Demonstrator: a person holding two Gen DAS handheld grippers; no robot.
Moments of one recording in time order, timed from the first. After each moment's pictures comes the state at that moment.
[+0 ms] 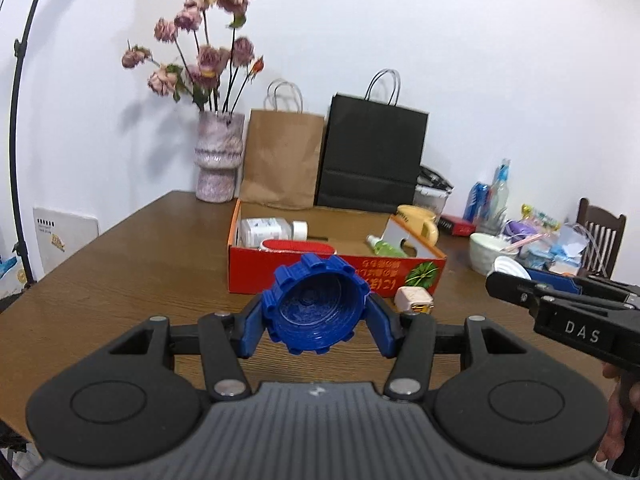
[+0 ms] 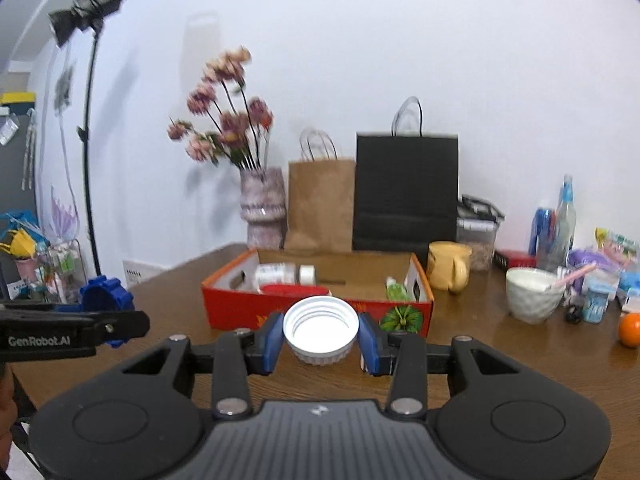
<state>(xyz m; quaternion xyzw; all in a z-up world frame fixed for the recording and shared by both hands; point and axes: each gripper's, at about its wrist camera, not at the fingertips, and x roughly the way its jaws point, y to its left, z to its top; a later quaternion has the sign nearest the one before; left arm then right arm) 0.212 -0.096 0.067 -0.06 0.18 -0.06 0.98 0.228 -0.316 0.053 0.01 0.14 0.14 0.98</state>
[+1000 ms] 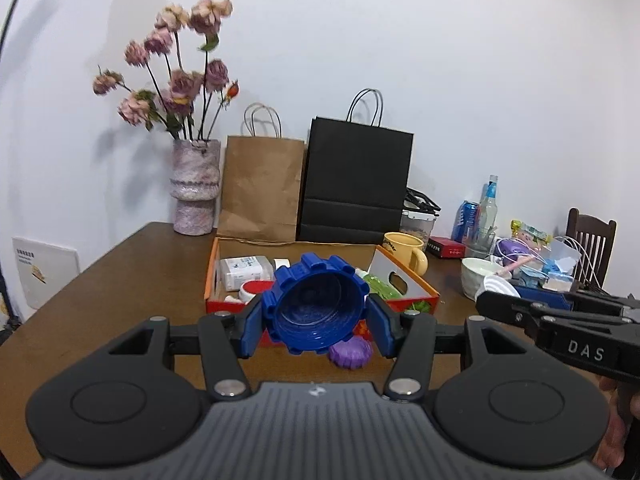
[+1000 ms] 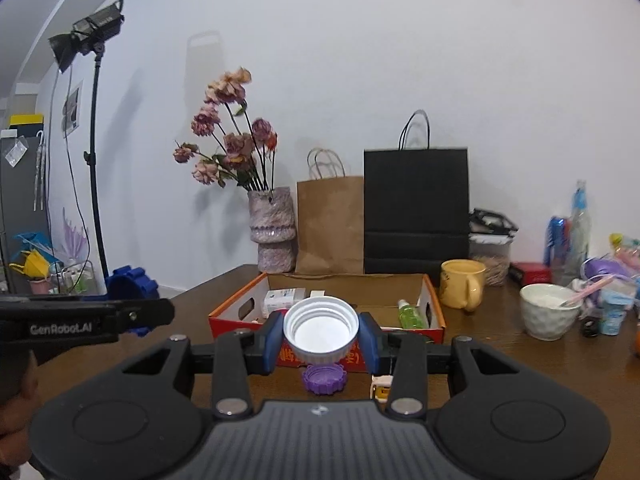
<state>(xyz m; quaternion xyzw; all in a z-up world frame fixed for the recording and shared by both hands) 0.274 -0.098 0.090 -0.05 0.16 -0.09 0.98 0.291 -0.330 0.063 0.03 0.15 0.17 0.97</state>
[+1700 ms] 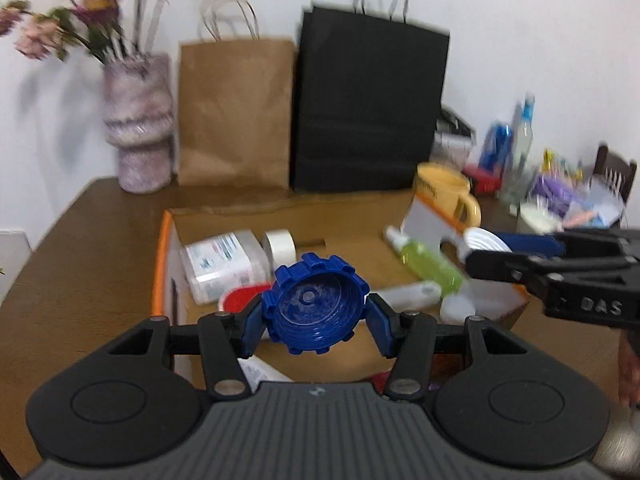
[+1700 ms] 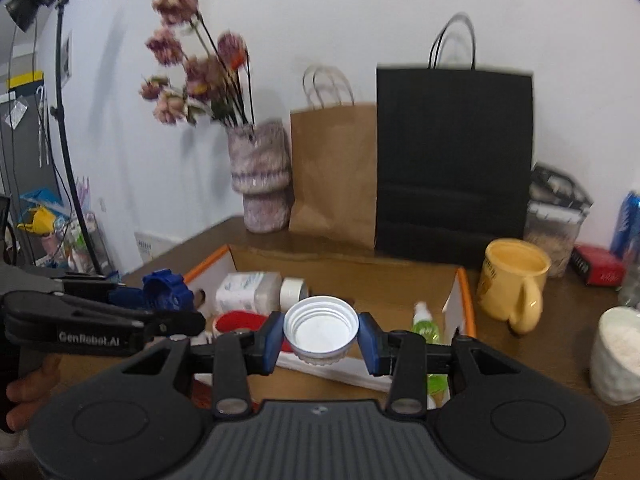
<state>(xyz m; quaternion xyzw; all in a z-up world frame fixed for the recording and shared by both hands) 0.500 -0.099 0.060 0.00 0.31 -0.13 0.94 0.521 -0.319 0.035 0.01 0.28 0.22 0.93</state>
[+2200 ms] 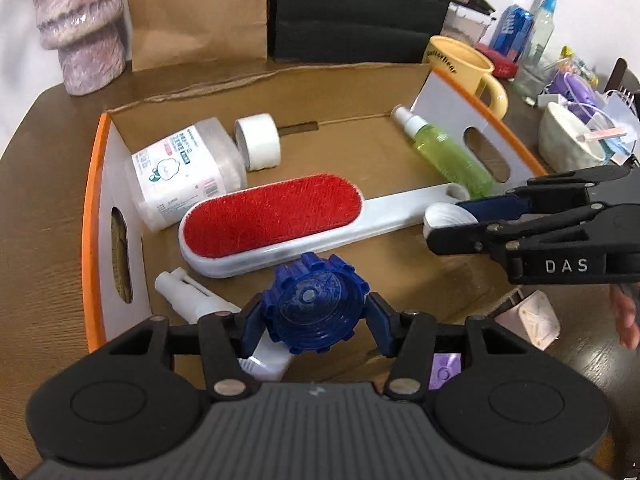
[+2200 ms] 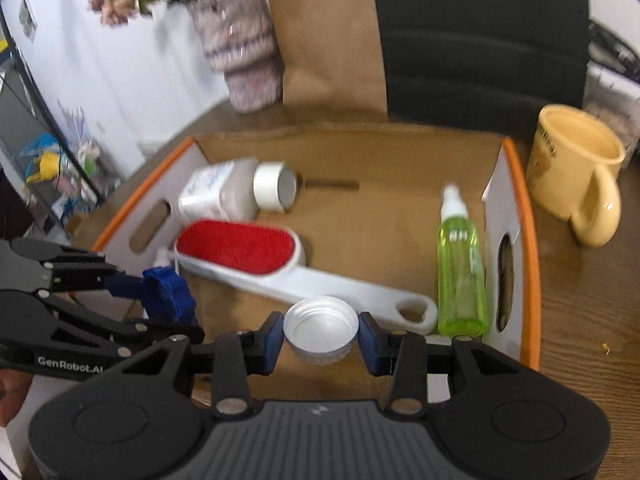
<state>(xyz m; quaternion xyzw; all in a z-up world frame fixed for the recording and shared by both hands) 0.572 -0.111 0.016 0.04 0.50 -0.15 0.85 0.609 -0.316 -0.026 0.02 0.48 0.26 0.84</state>
